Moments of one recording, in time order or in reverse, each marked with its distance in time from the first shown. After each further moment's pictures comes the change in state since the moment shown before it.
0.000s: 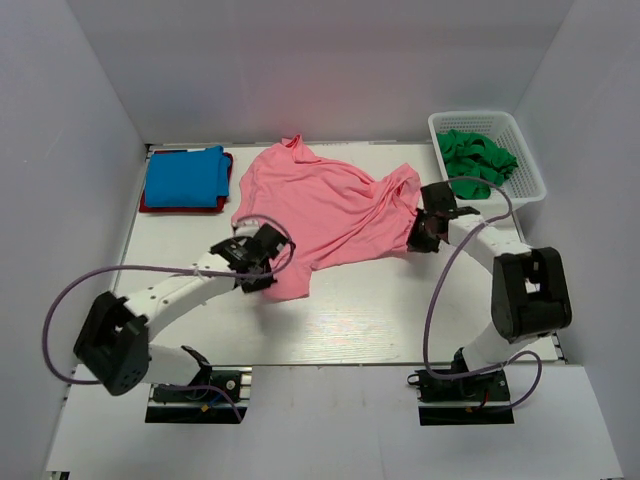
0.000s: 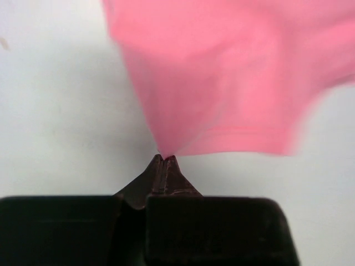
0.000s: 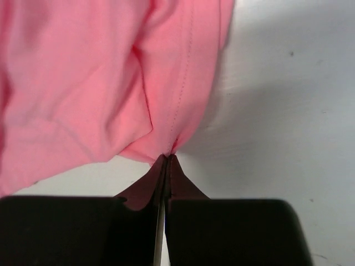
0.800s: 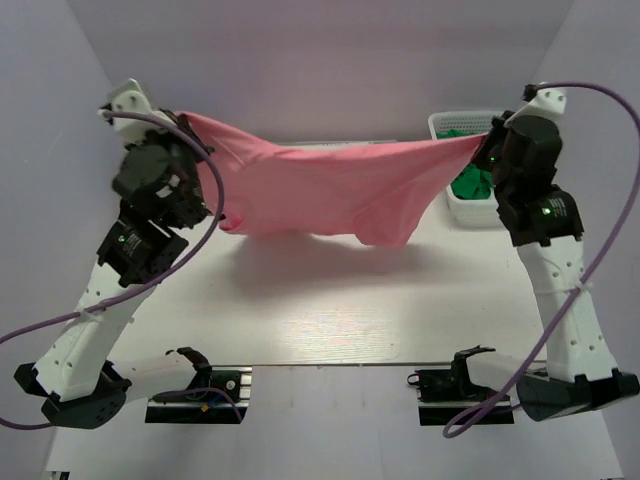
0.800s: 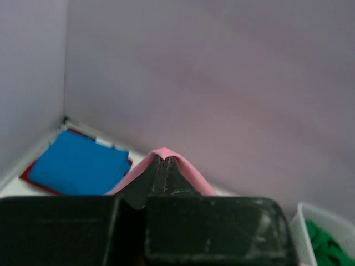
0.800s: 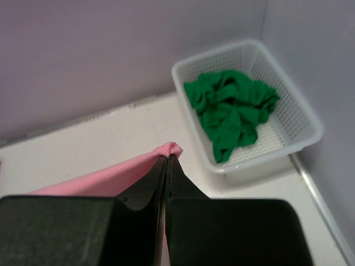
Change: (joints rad) left arm 0.016 -0.255 0.763 0.453 -0.626 0.655; right arm -0.018 -0.448 0.557 -0.137 0.346 -0.277
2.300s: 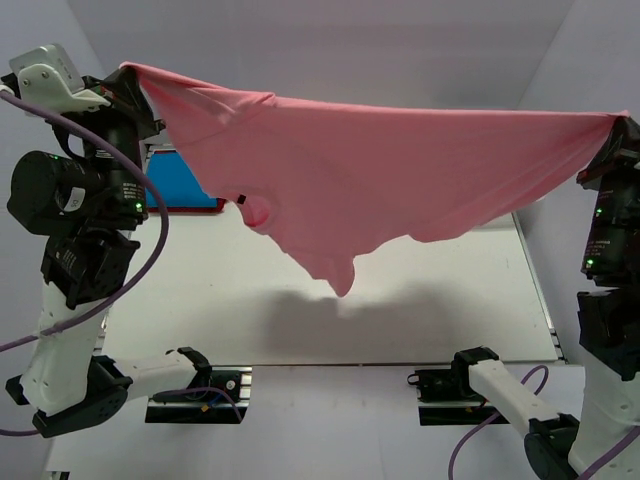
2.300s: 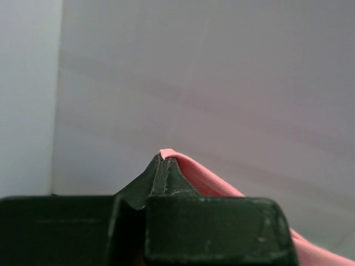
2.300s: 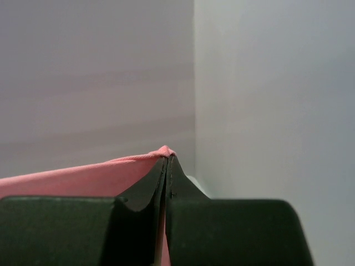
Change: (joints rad) left arm -0.006 0.029 0.373 0.075 0.196 0.332; right arm -0.003 -0.339 0.208 0.145 0.097 -0.418
